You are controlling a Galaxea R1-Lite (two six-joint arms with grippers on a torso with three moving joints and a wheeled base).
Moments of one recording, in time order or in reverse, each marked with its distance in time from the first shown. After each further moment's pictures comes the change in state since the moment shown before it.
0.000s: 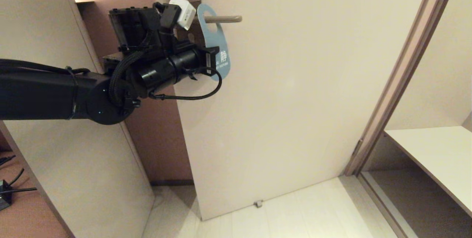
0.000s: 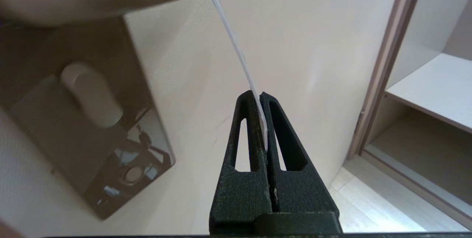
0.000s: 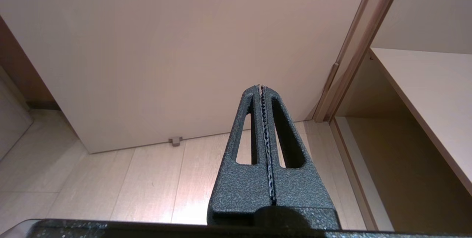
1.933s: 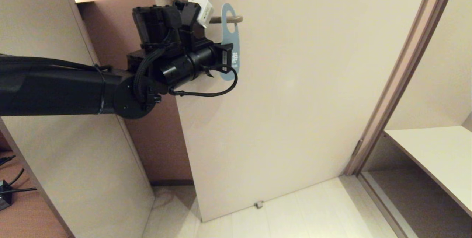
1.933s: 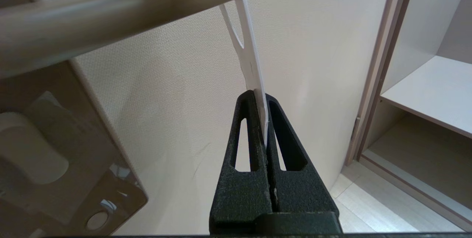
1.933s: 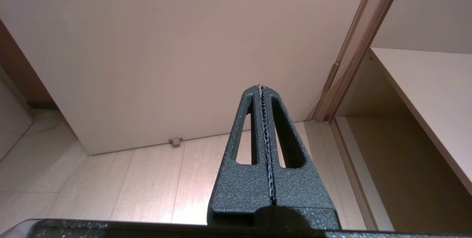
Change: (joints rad) left arm -0.054 0.078 -0.121 0.025 0.030 0.018; right arm 0.000 0.000 0.000 0.000 0.000 0.000
